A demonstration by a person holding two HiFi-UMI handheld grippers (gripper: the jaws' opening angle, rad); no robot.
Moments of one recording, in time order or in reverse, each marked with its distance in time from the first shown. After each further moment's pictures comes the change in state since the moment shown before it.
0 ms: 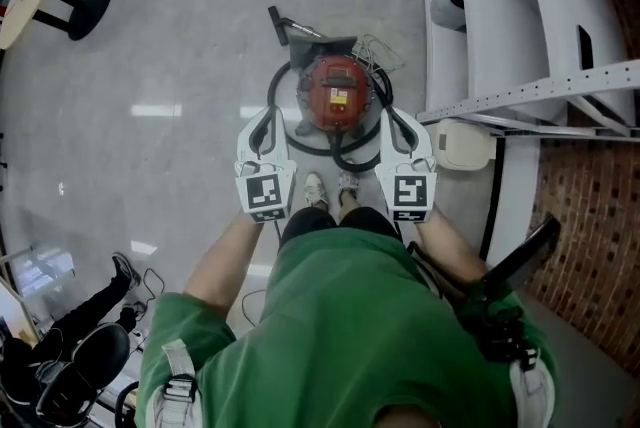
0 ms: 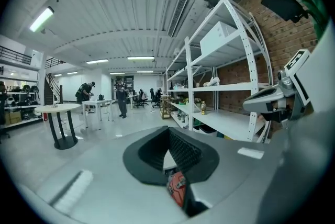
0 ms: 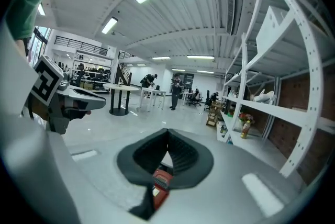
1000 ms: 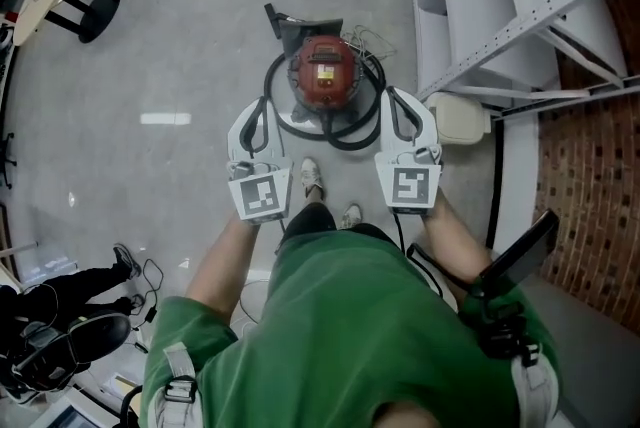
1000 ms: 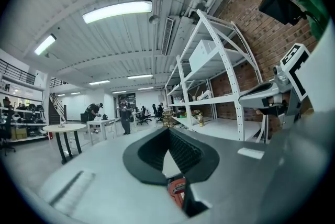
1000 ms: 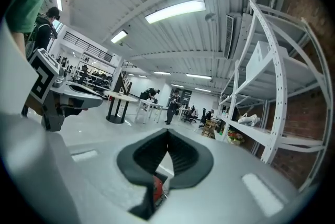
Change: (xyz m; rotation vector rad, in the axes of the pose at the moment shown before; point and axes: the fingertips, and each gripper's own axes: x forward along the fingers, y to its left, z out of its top) left arm -0.130 -0.085 0.057 0.094 -0.151 0.055; right arm -0.151 -0.011 0.027 -0.095 -0.151 -0.064
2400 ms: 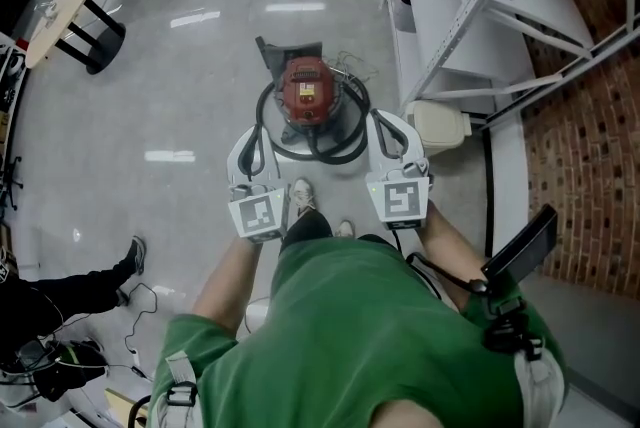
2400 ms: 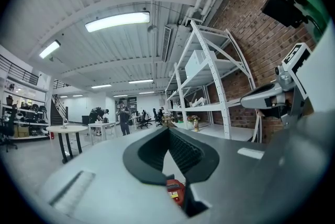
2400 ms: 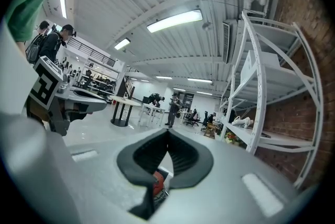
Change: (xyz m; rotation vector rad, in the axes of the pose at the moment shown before) left arm -0.086 -0.078 0.034 -0.006 -0.052 0.019; right arm -0.121 -0.021 0.005 0.010 -0.057 0.031
